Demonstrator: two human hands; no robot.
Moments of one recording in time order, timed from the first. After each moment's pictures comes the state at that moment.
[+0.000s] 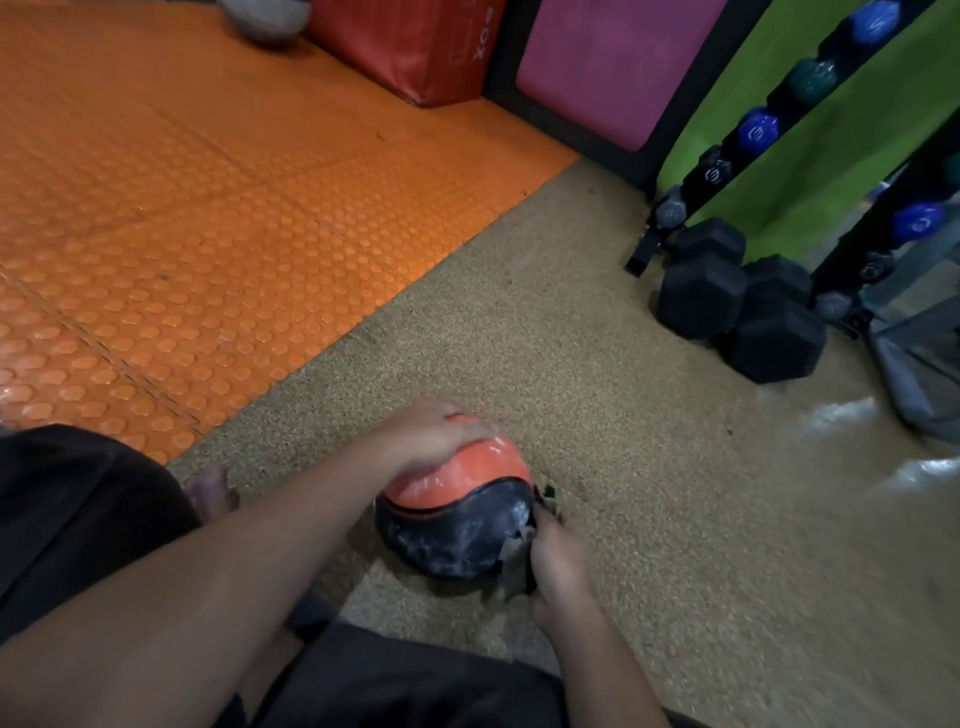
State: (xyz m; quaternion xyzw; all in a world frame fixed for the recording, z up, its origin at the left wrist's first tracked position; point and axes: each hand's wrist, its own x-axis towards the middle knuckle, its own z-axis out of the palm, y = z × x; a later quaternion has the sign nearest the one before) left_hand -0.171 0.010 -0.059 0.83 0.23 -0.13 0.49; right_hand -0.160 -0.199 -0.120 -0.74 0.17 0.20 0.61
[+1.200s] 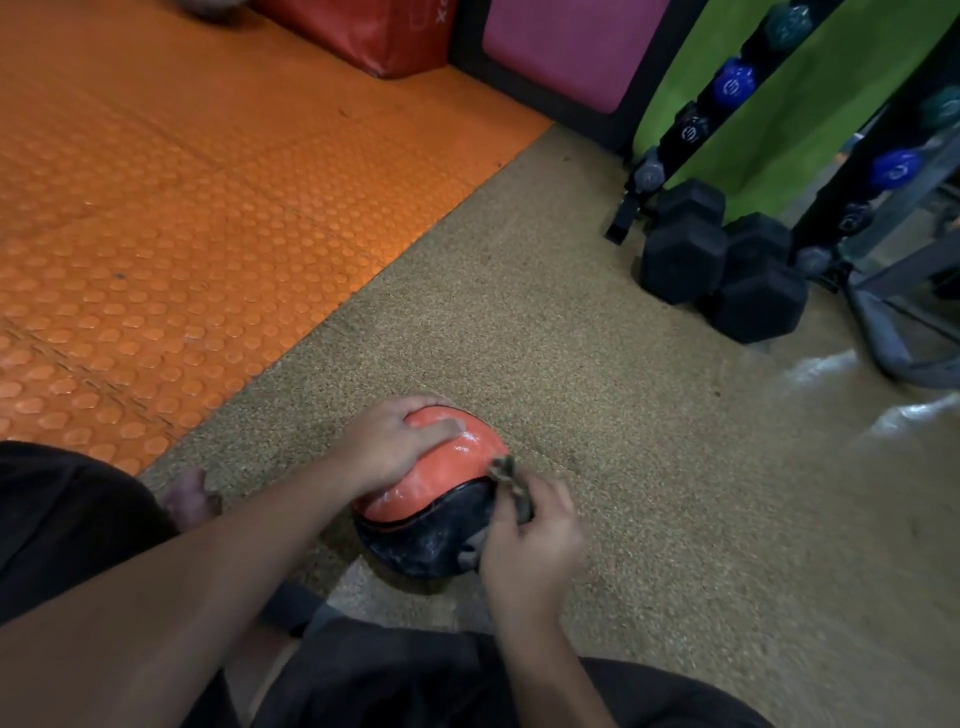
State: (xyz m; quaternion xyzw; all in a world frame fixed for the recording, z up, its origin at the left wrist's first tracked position) left_hand -0.200 0.016 -0.095 0.82 0.22 -0.03 0.53; right_hand -0.217 -0.179 -0.088 -0.87 -0.06 -0.11 0.47
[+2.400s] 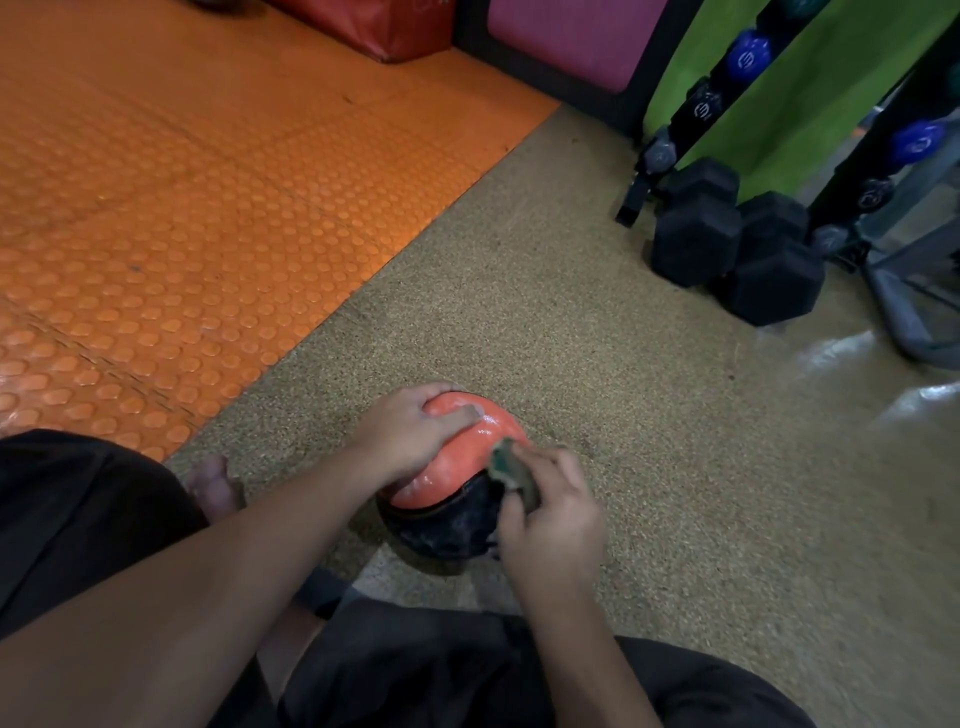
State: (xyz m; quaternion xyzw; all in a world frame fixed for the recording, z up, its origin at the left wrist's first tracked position) left_hand -0.205 0.008 -0.090 0.82 0.24 -0.01 0.53; right_hand -0.213 -0.191 -0.073 -0.91 -0.20 -0.12 0.34
